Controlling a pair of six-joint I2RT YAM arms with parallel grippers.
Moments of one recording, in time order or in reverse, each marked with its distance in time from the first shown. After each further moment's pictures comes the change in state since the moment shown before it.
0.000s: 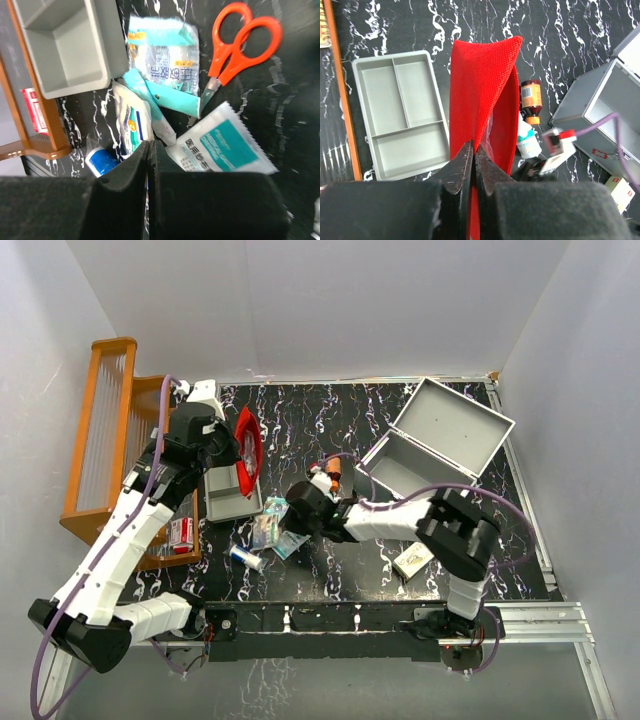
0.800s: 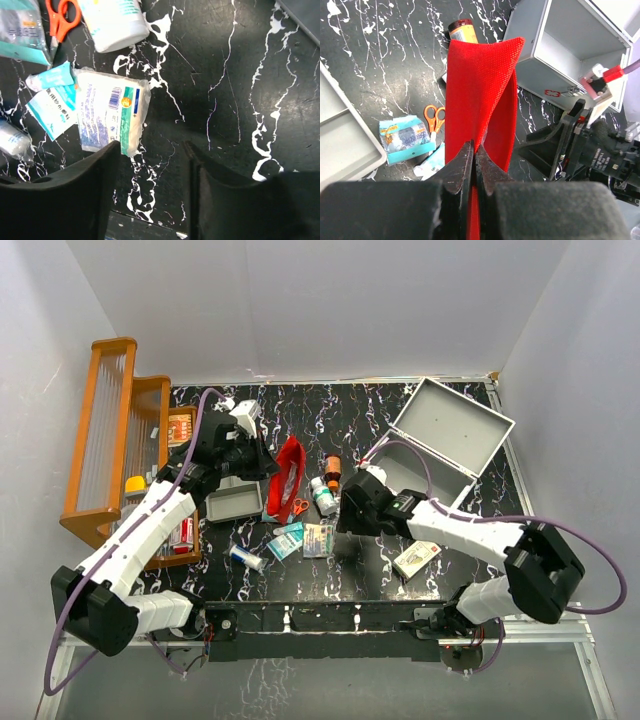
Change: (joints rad) left arm 0.000 0.091 -0.190 0.210 0.444 -0.016; right arm -0.196 -0.454 -0.217 -0.464 -0.038 -0.333
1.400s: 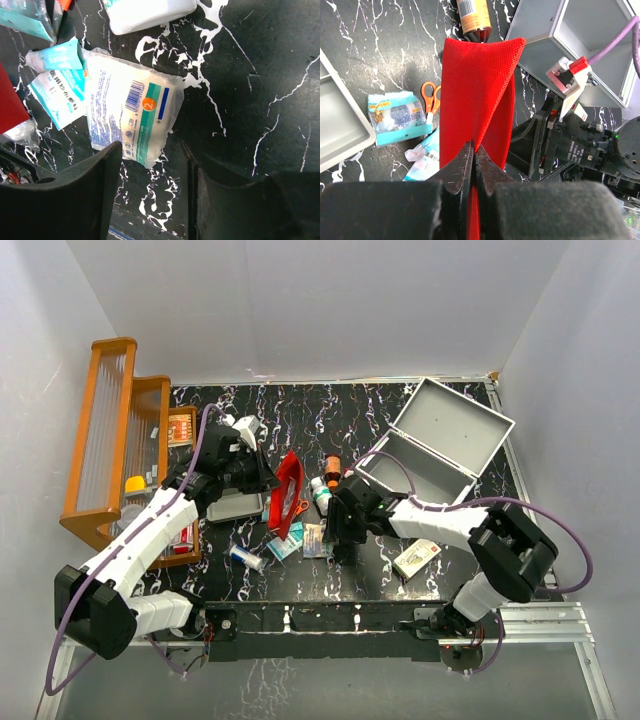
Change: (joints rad) left arm 0.000 -0.018 -0.118 0.032 0.026 -0.085; right arm -0.005 0.129 -0.026 0.156 -0.190 -0.022
